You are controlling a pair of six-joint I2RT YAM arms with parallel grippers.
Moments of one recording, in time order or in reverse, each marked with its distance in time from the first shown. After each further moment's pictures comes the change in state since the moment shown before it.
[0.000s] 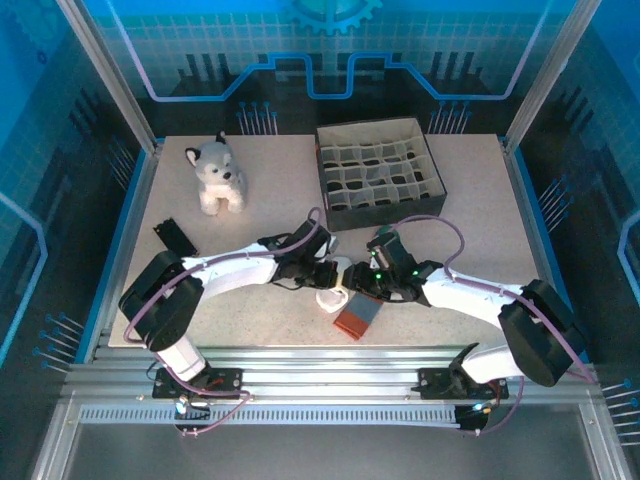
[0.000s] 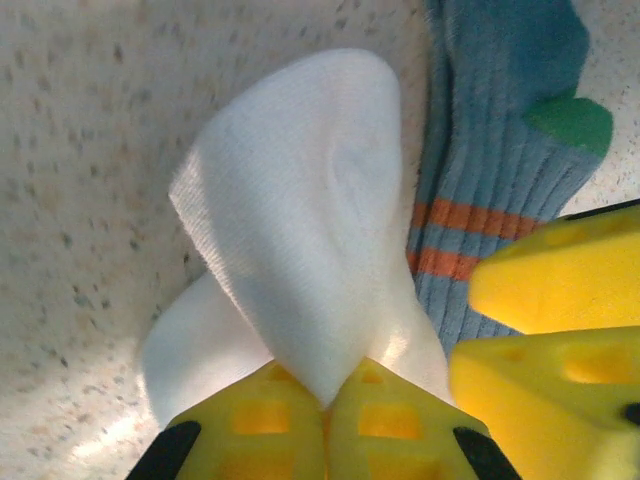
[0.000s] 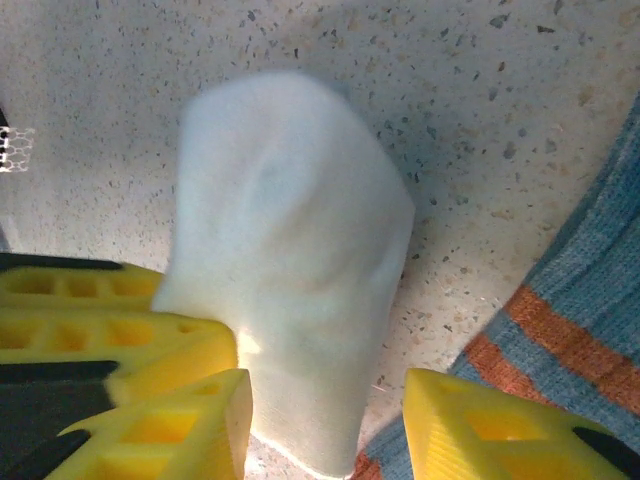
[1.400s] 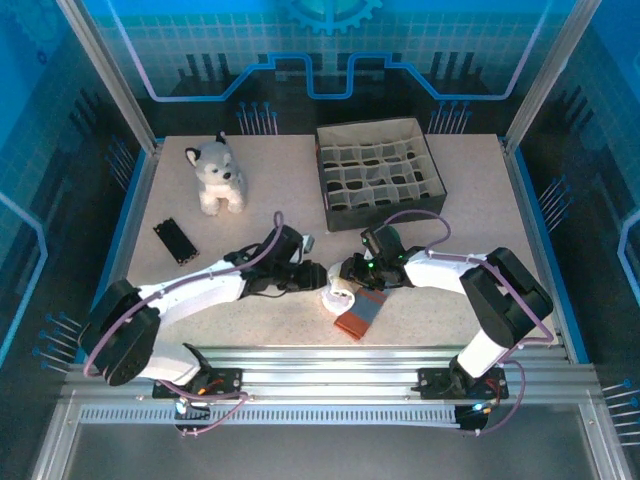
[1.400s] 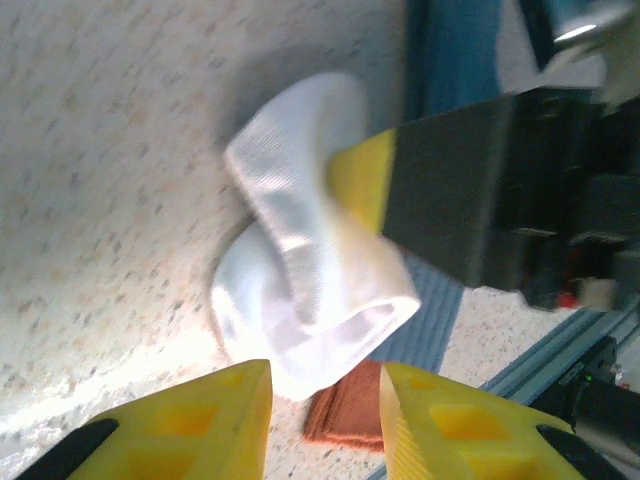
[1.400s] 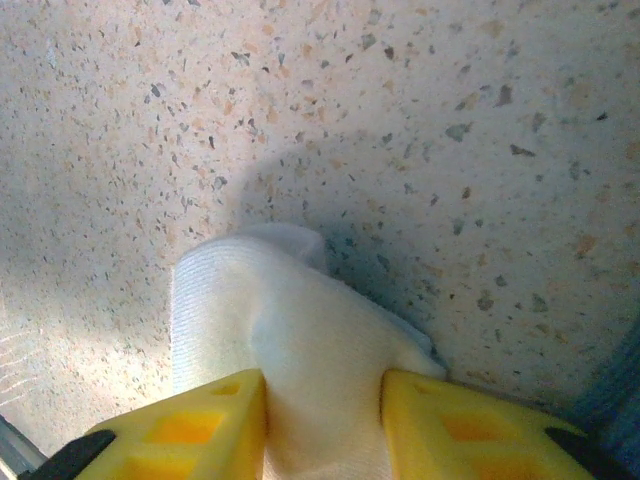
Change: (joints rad) left arm 0.045 -0.284 -0.286 0.161 0.039 -0.285; right arm -0.062 0.256 0.118 0.033 -0.039 -0.021
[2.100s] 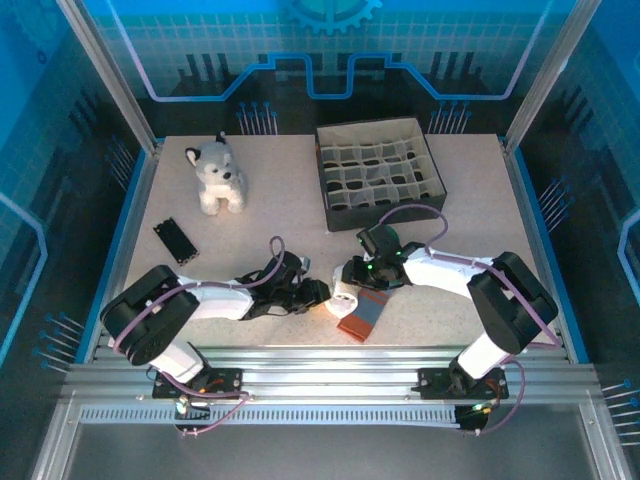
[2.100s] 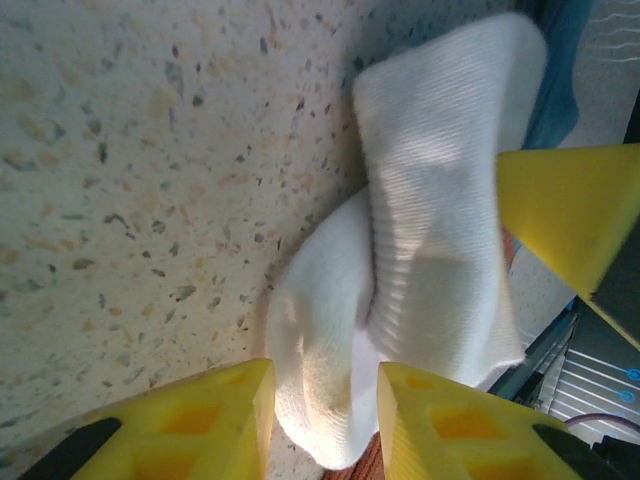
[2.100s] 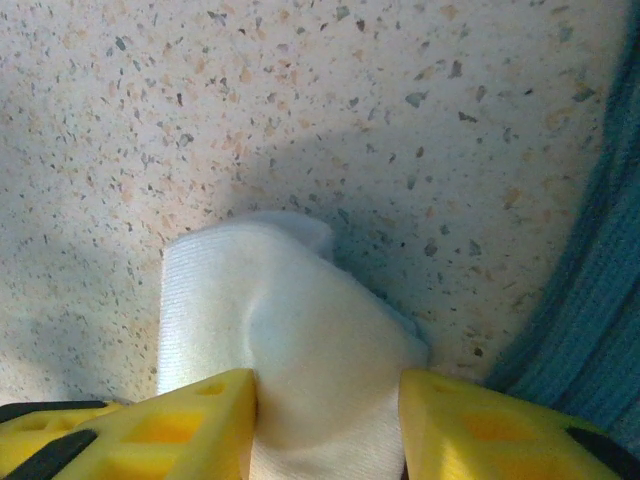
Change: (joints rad) left arm -0.043 0.177 -0.221 0.508 0.063 -0.326; right arm 0.035 -0.042 0.066 -0.205 0.099 -0.106
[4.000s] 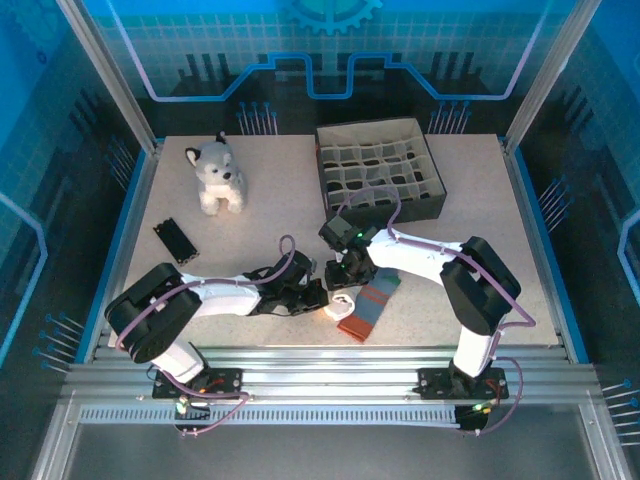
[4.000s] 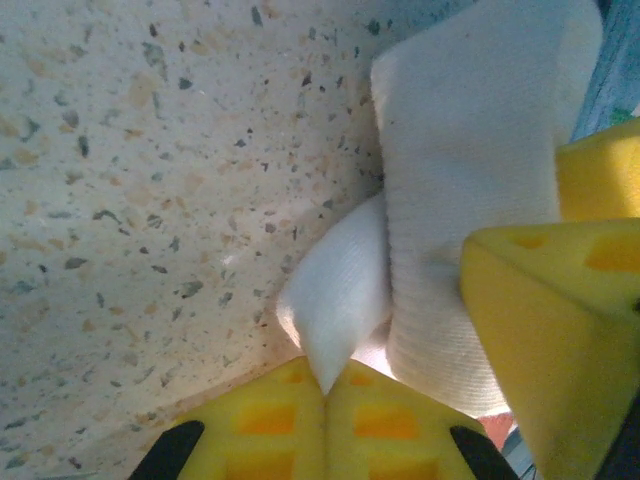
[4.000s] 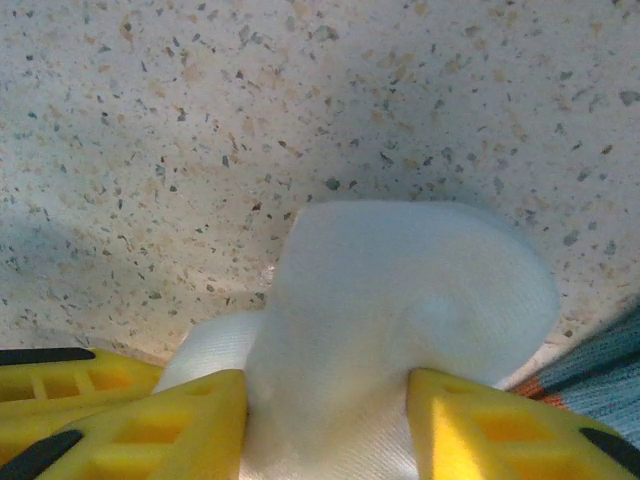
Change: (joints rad) left arm -0.034 0.013 0.093 -0.193 -0.058 0.130; right arm 0.150 0.200 0.374 -0.434 0.121 -0.253
